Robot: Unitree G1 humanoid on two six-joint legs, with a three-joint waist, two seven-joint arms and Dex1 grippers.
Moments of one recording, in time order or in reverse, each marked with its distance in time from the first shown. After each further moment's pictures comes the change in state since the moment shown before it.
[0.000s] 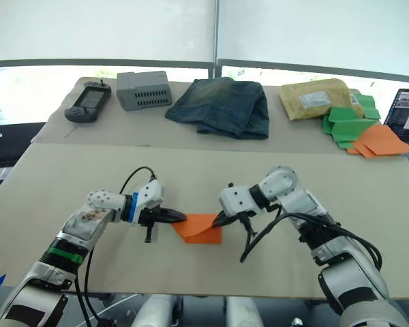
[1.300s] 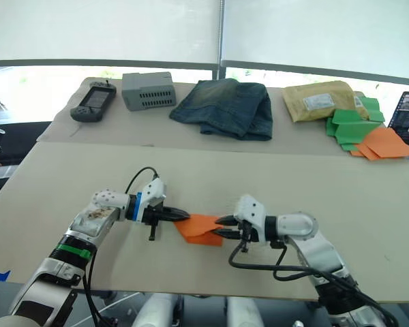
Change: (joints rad) left arm -0.024 -0.049 0.022 0.071 0.000 0.006 -0.033; right arm 0.496 0.022 -0.243 -0.484 0.162 0.518 -0.453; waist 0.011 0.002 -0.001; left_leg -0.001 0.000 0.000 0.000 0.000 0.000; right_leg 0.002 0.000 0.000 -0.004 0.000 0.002
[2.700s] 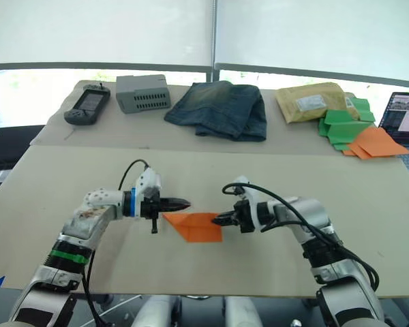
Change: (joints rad) left arm 0.052 -0.009 0.123 -0.227 -0.126 0.160 0.106; right arm -0.326 0.041 0.035 0.277 0.223 0.693 -0.059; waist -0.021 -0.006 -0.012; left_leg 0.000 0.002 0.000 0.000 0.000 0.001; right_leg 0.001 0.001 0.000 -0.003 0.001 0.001
